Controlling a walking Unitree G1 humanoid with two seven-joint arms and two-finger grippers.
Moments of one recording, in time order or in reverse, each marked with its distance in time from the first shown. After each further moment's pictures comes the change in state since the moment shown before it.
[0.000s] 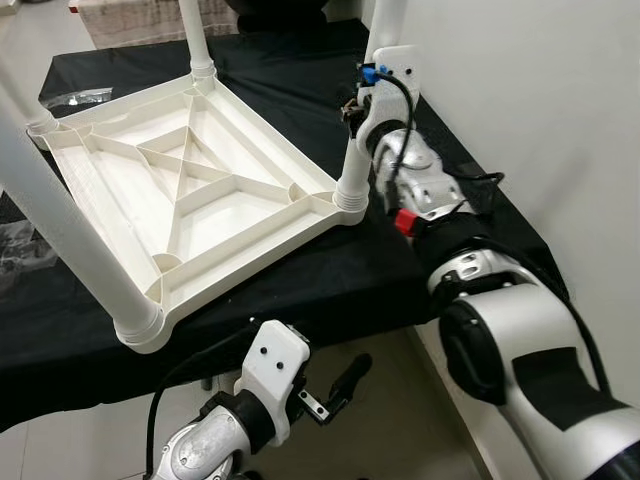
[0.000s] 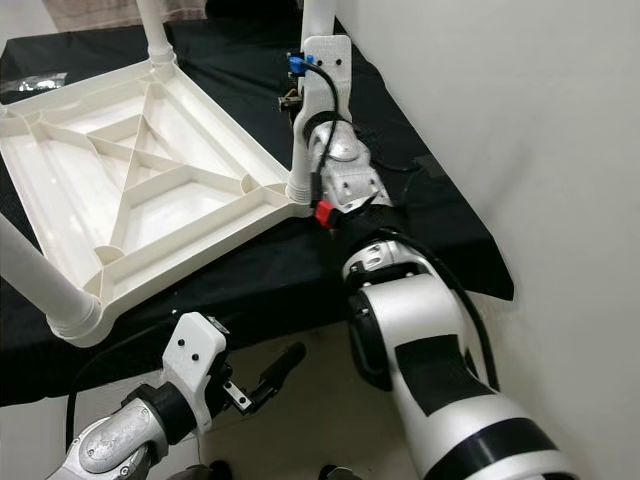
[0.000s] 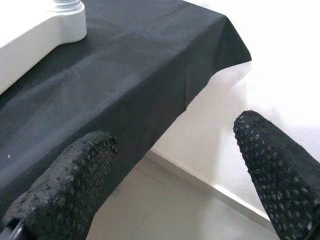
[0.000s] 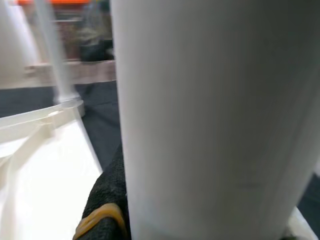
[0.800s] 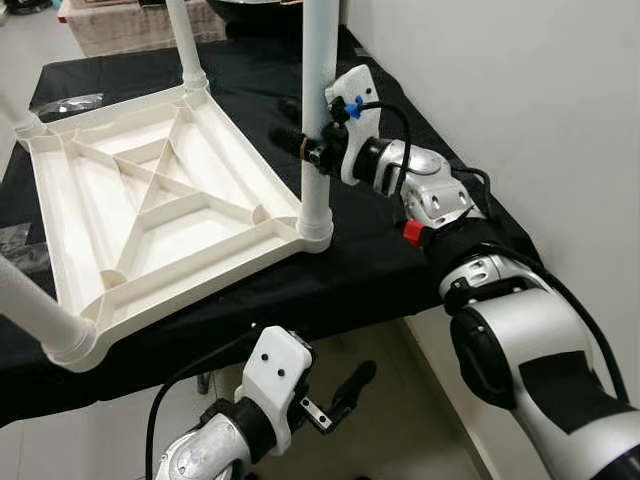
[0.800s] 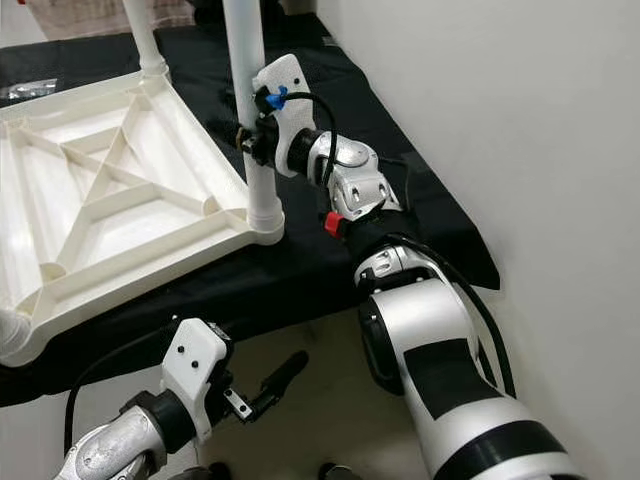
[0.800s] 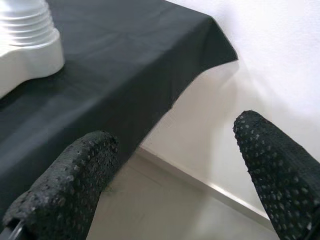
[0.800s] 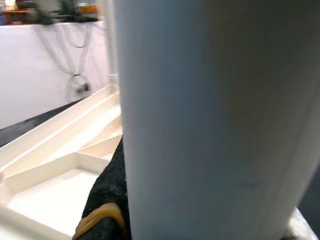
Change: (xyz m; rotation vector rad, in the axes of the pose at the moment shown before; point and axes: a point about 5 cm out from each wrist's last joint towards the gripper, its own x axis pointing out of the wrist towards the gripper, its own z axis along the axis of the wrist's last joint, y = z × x) left arm -0.005 0.000 0.002 0.001 0.007 0.008; right arm -0.014 0.010 -0.005 -0.065 0.019 0.792
